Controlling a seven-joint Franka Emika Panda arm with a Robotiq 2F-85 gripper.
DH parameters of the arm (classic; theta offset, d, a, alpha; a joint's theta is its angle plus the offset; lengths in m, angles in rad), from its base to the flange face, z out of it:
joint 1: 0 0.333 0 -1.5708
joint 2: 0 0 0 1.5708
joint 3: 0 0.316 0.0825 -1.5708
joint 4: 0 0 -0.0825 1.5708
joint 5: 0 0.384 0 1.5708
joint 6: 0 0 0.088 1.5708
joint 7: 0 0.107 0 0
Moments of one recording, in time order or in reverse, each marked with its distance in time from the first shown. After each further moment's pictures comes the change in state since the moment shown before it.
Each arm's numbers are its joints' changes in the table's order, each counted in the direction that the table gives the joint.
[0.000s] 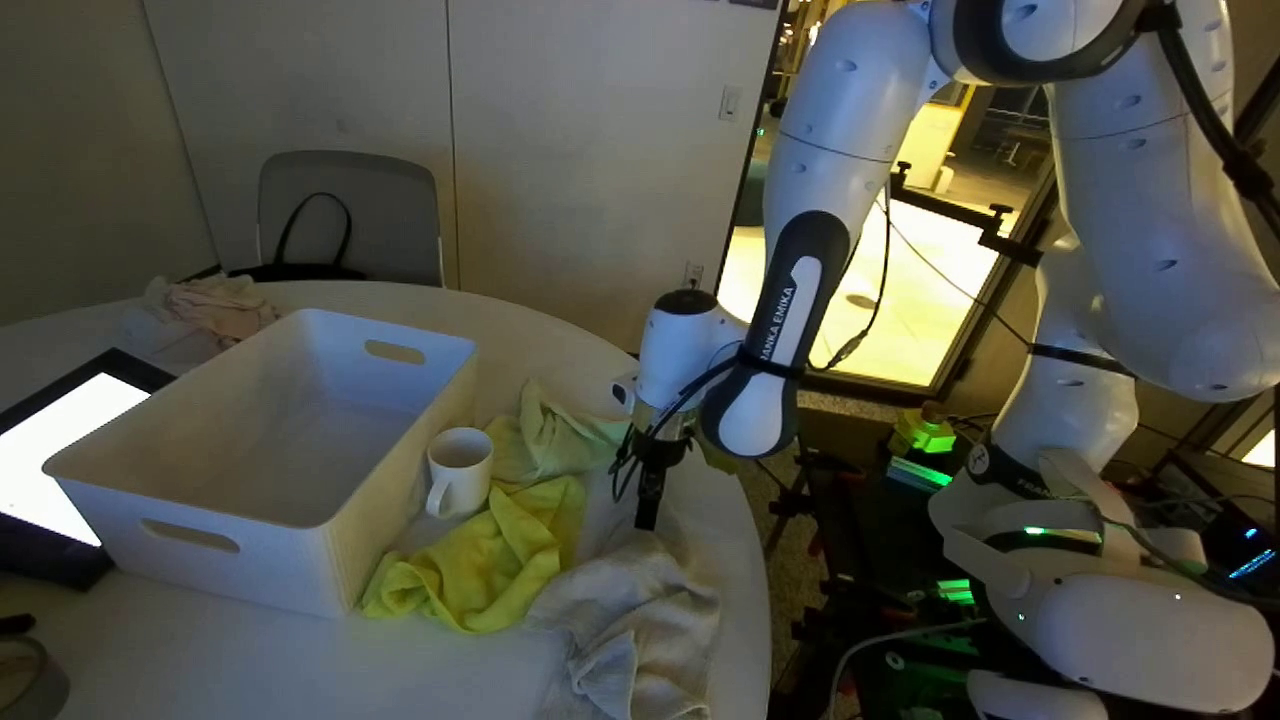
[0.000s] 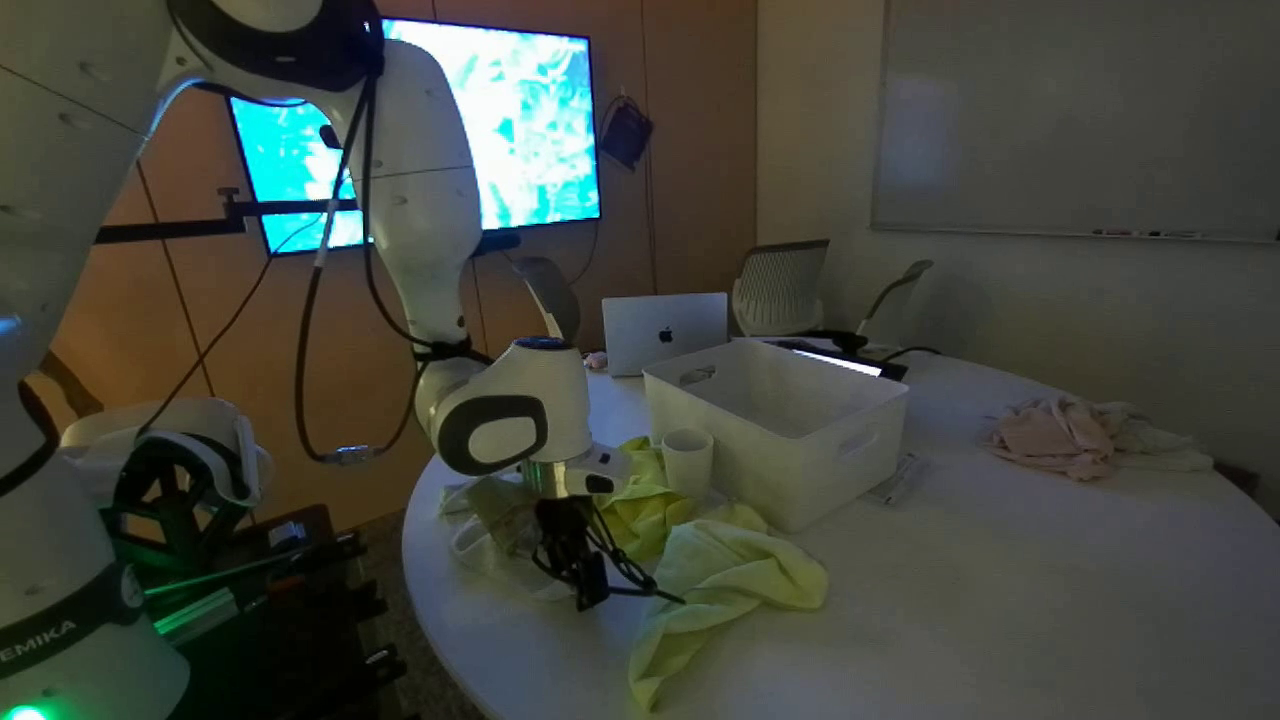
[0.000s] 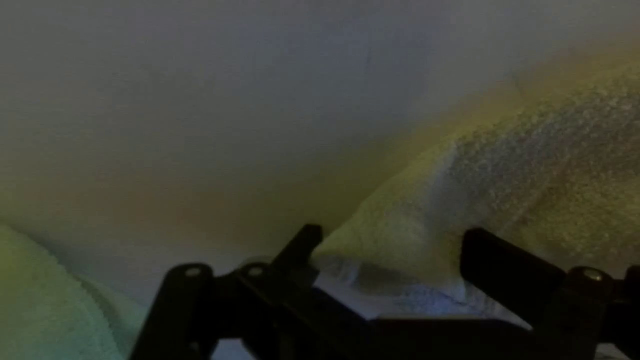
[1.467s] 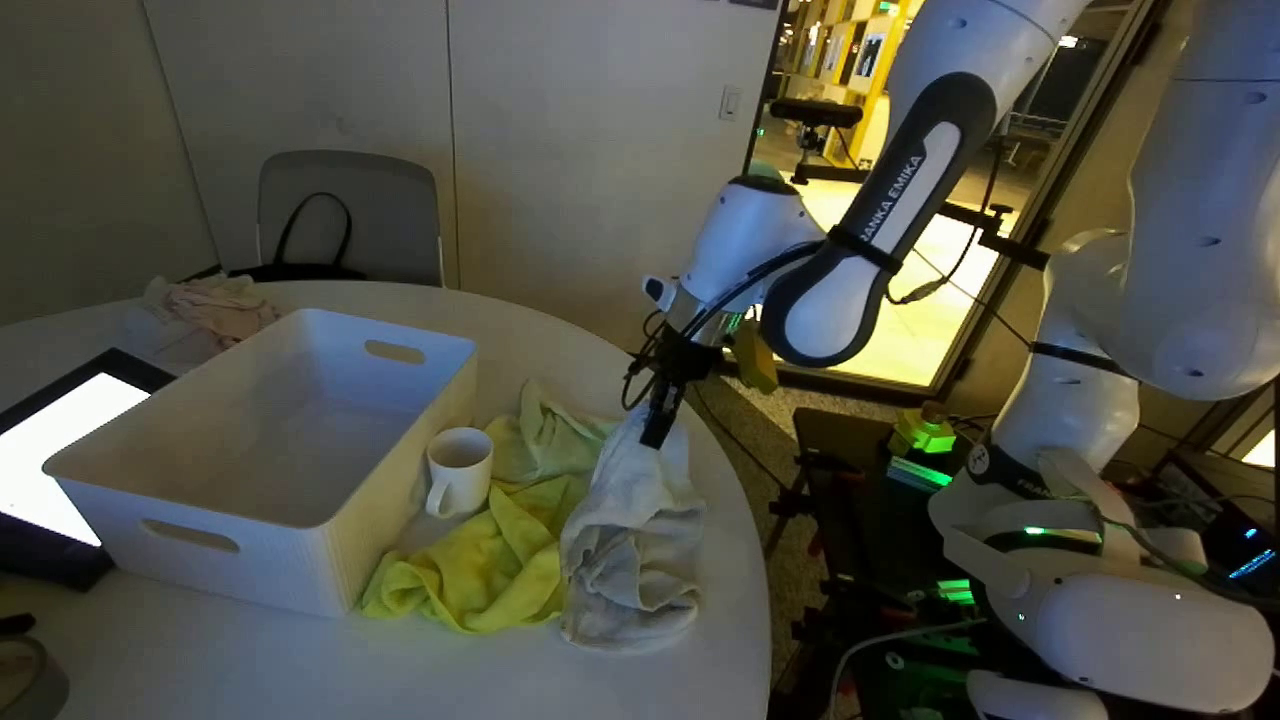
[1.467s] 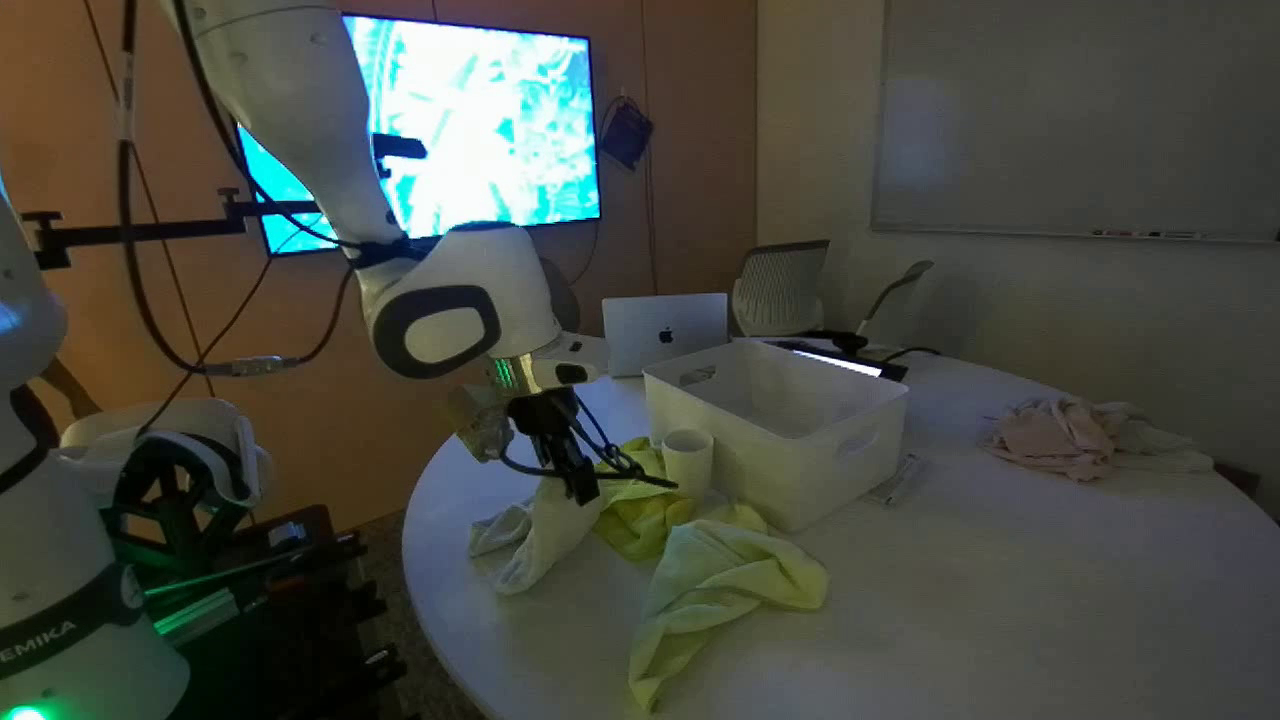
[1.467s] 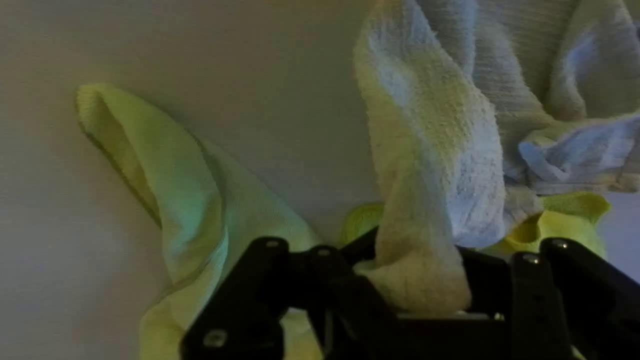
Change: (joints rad) arm -0.102 -0.453 0.091 0.231 0.028 -0.007 -0.023
